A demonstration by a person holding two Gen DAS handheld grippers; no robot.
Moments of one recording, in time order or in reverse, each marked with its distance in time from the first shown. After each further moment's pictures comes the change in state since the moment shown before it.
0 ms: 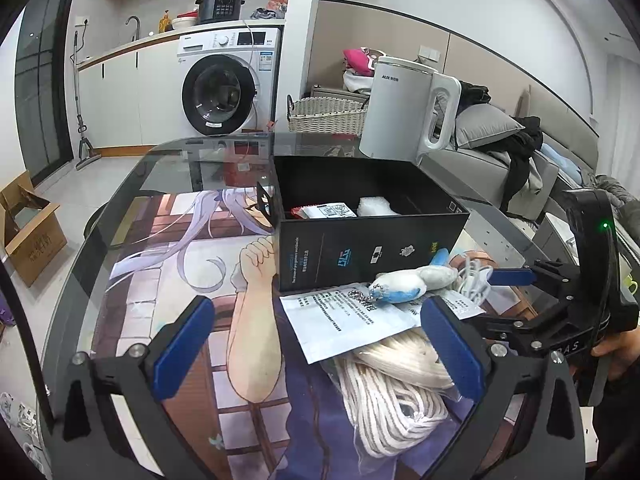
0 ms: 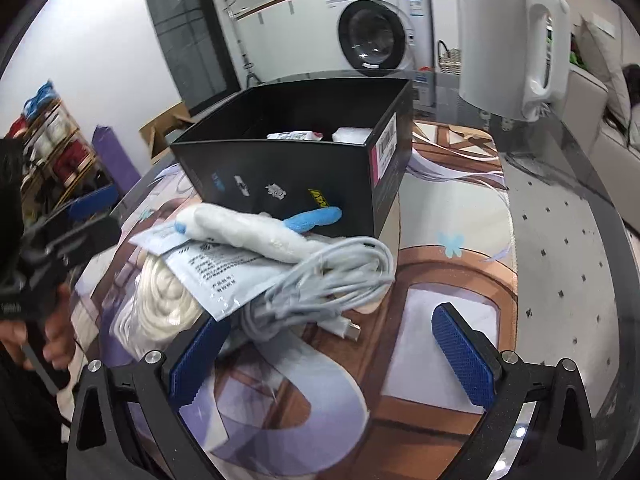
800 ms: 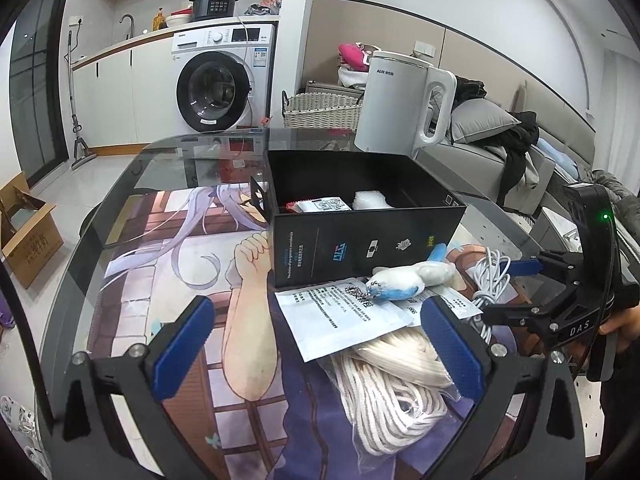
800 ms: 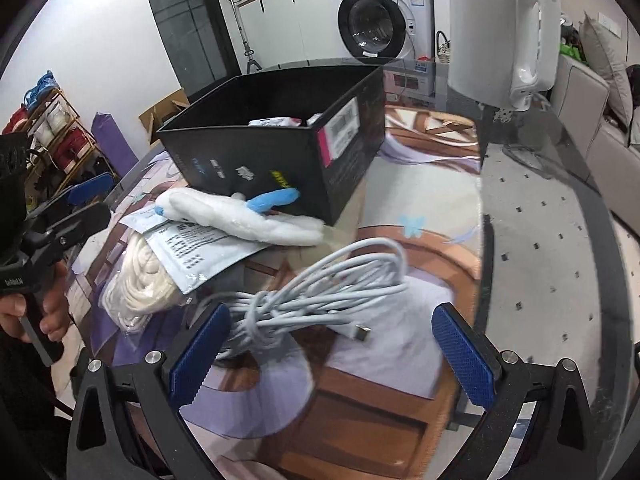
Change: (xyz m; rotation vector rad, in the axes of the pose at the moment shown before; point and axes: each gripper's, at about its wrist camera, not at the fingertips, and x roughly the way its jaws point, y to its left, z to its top) left arm 0.002 0.000 -0.001 0.010 0.015 -0.017; right arm -0.007 -0.030 -0.006 -0.029 0.054 0.021
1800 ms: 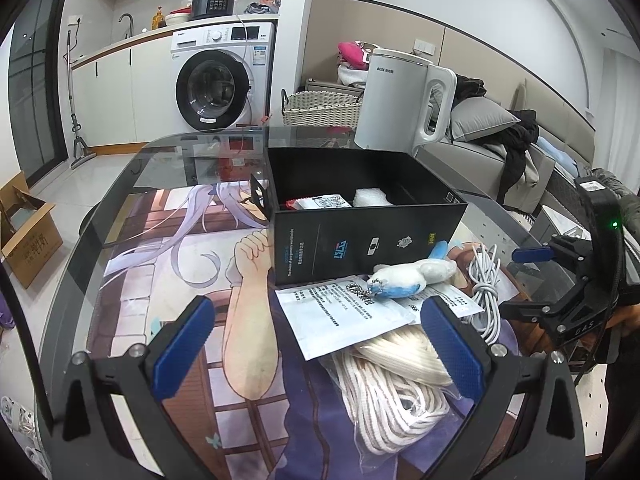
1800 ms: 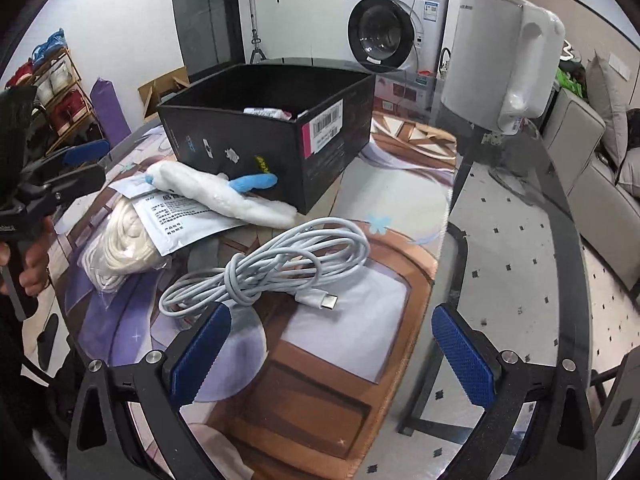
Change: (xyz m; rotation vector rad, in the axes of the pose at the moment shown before) left arm 0.000 0.000 0.000 0.004 0.006 0.000; right arm -0.013 -0.006 -0.010 -0.130 0.004 -0.099
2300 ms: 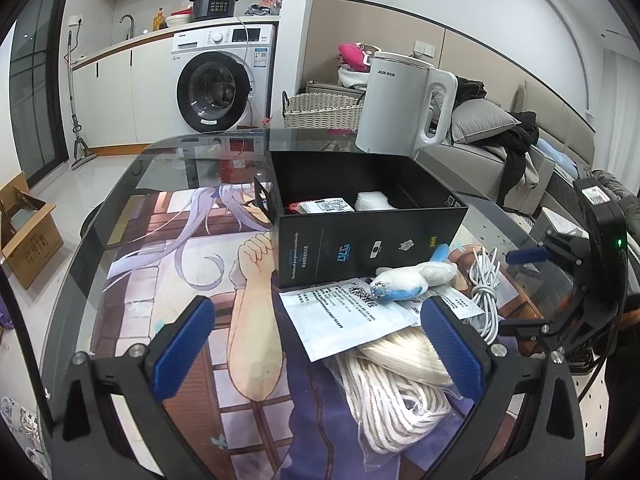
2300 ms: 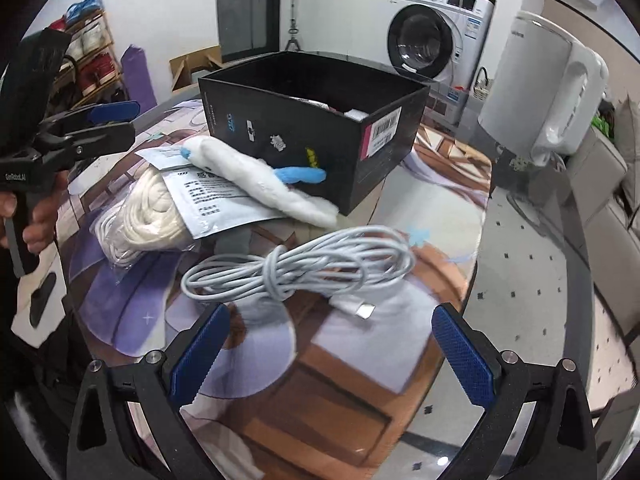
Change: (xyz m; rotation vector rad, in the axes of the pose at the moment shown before) left arm -0.001 0.003 0.000 -0.003 -0.007 0.003; right arm 0.001 0.017 0.005 -0.172 -0.001 0.028
